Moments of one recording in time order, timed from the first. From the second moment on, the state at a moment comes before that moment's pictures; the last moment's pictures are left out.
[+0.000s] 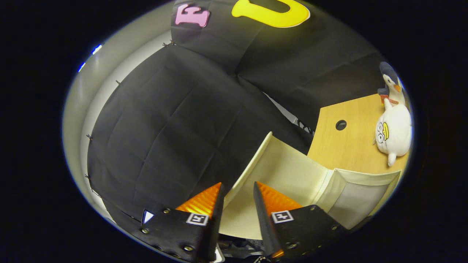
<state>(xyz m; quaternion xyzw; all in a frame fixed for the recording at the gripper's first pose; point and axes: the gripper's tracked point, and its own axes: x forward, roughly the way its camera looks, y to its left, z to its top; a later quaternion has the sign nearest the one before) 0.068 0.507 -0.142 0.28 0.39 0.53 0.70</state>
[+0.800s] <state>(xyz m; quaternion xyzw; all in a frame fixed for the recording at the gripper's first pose) 0.096 0.359 -0.171 0.22 0.37 0.42 0.80</state>
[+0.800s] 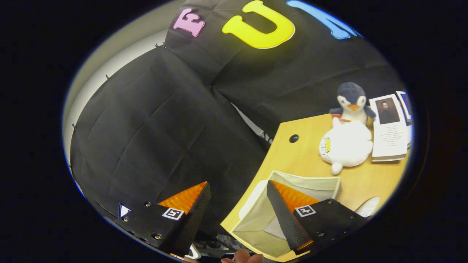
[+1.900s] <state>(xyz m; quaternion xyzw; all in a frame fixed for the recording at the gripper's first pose) 0.035 0.123 -0.360 0.12 0.52 0.21 0.82</state>
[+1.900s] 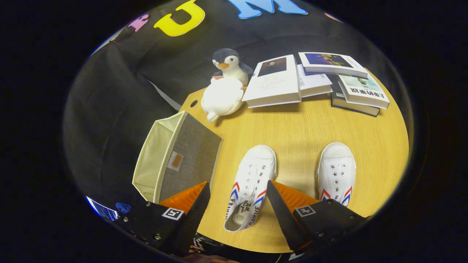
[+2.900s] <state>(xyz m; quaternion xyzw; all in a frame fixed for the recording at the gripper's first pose) 0.008 0.120 -0.464 -0.01 0.64 0.19 0.75</state>
